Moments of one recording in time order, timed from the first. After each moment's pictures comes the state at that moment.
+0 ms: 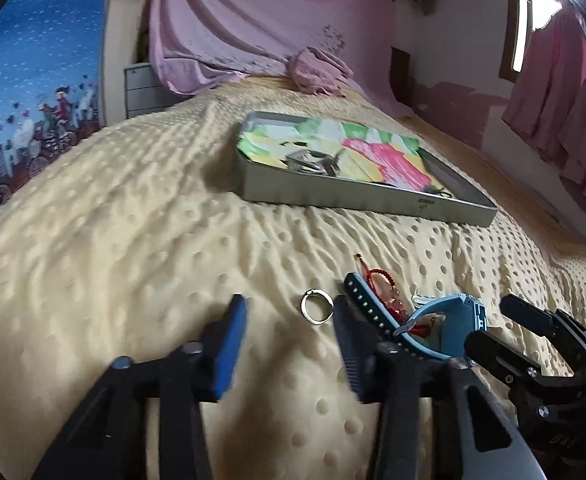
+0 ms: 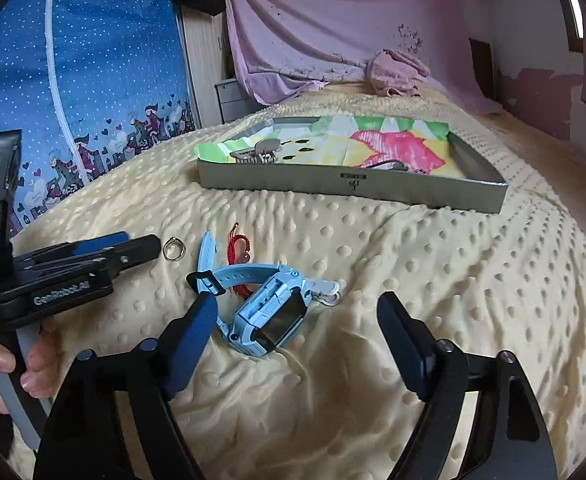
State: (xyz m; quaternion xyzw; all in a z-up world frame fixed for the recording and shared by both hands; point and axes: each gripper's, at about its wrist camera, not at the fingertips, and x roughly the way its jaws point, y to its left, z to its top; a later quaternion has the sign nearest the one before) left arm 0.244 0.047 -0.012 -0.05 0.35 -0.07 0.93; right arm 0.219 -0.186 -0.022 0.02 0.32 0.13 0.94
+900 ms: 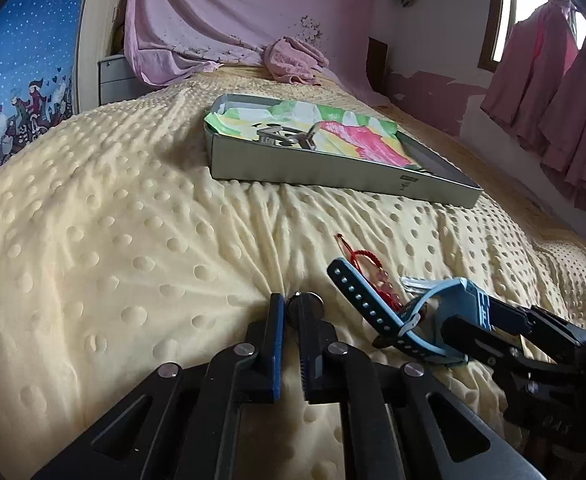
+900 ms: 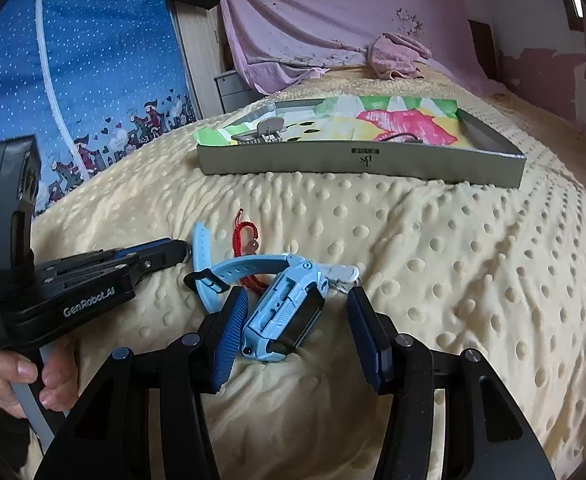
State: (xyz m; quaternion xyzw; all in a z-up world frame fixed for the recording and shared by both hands) left arm 0.243 0.041 -0.030 -0.05 0.35 -0.12 0.93; right arm 0.227 -0.178 -0.040 0.05 0.34 0.14 0.93
